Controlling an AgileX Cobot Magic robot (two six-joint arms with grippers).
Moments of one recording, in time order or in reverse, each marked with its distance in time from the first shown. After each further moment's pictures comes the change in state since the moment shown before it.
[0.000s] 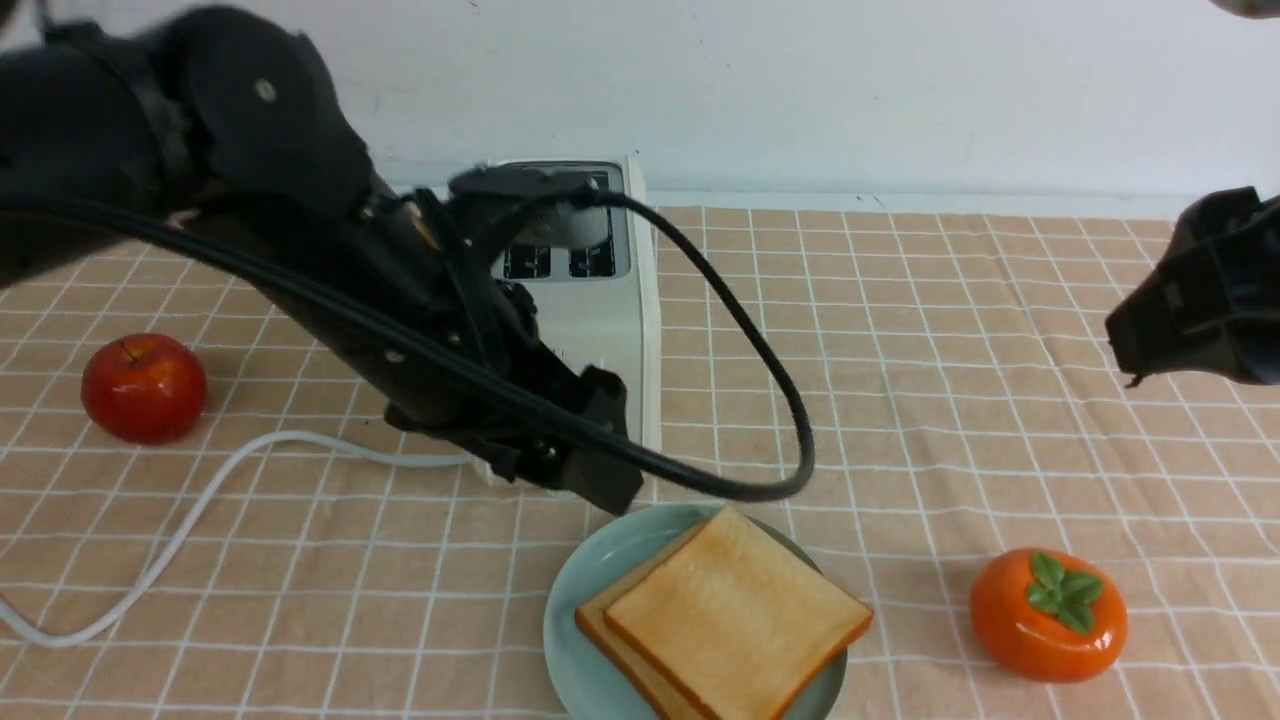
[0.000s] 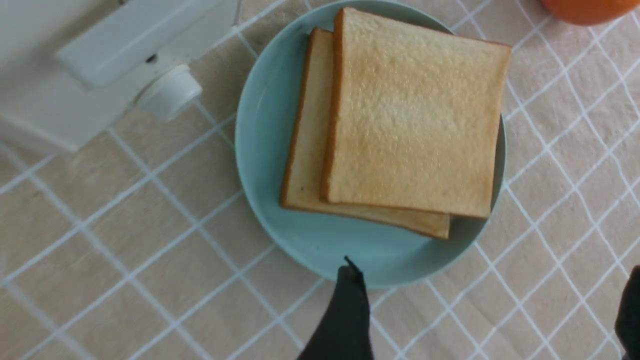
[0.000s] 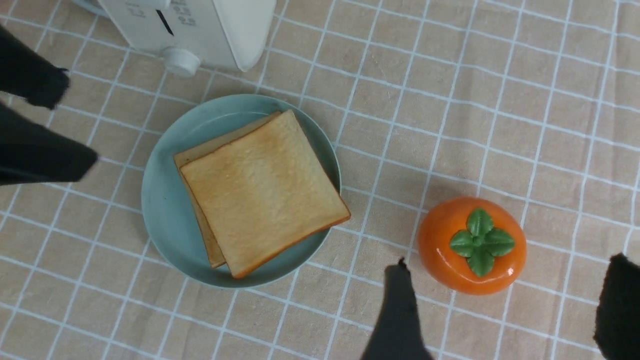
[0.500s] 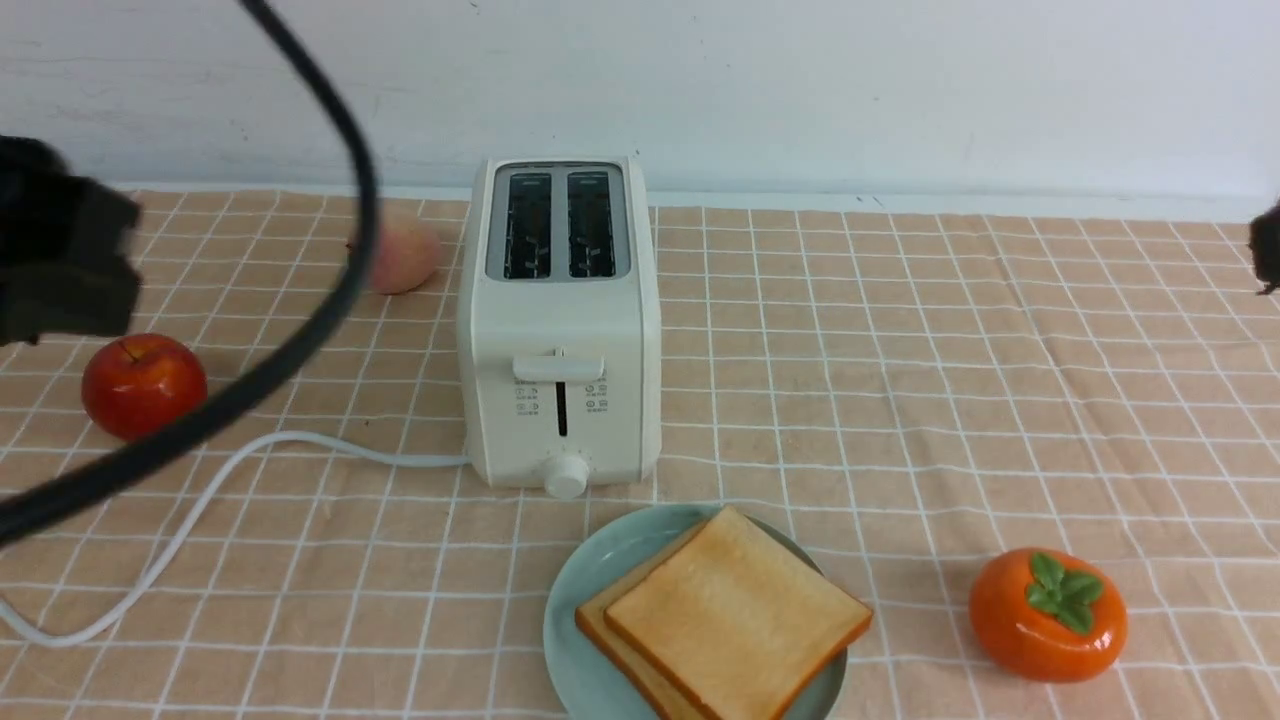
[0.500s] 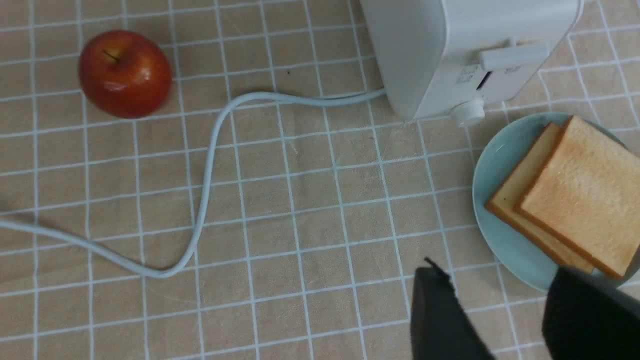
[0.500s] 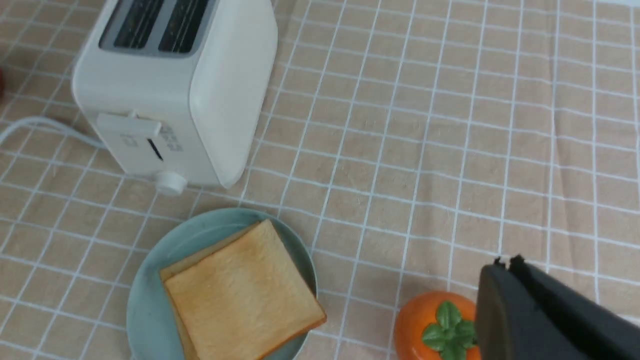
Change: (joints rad) right arm 0.000 -0.181 0.175 -0.137 -0.240 0.108; left arm 0.000 -0.511 0.021 0.510 0.168 -0.559
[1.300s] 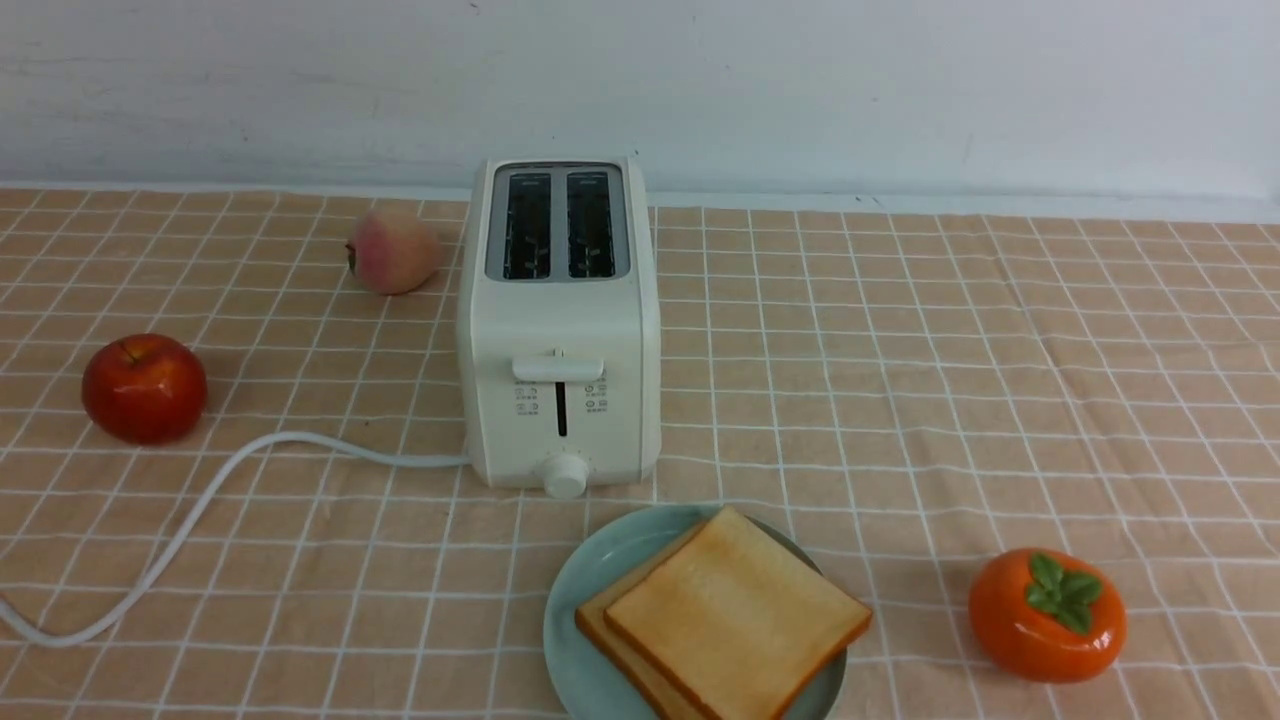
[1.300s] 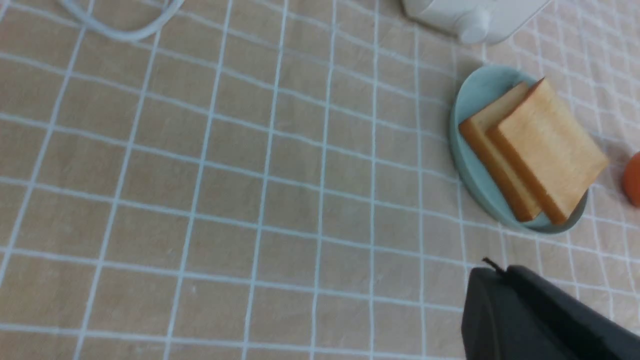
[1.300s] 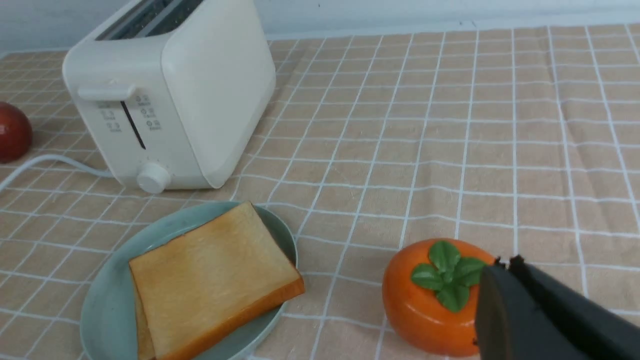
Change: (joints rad) right arm 0.000 -0.743 0.972 -0.310 -0.554 0.353; left arm 0.000 -0.787 0.709 -0.083 -0.136 -0.355
